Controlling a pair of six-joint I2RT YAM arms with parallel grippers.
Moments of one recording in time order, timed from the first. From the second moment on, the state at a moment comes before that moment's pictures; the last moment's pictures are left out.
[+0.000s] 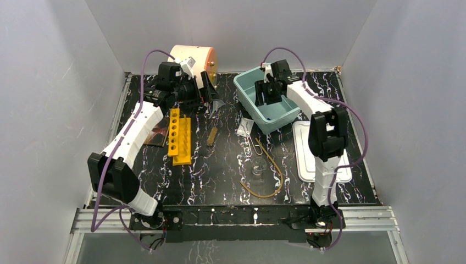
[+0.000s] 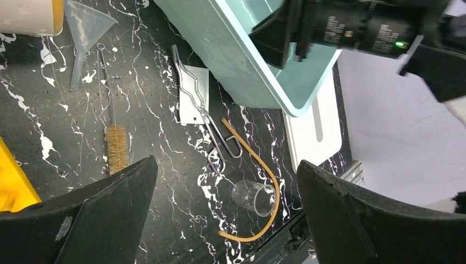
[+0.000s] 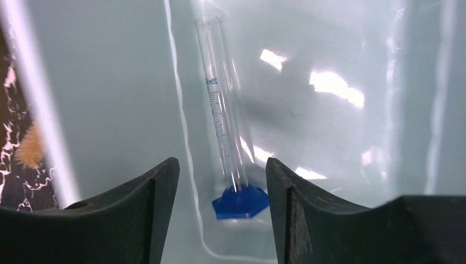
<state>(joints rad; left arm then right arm) -0.33 1.54 1.49 -0.56 0.43 -0.51 0.33 2.11 1.79 -0.65 -0.29 0.05</state>
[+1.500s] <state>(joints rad) -0.52 2.10 1.66 -0.73 -0.19 -0.40 0.33 1.42 1.41 -0.57 -0.15 0.33</state>
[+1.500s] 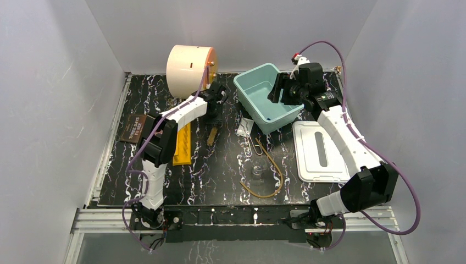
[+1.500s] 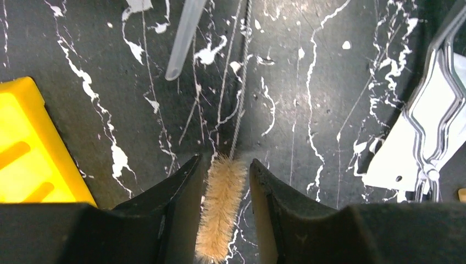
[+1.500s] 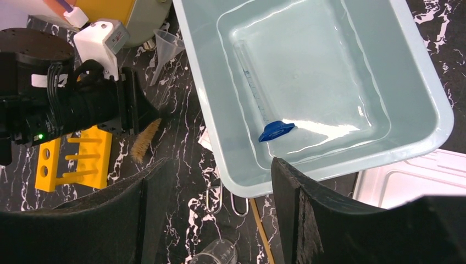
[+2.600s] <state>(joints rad) -0.53 2.17 1.69 -0.69 -0.15 -0.30 0.33 1.44 1.41 -0.55 -0.21 0.34</state>
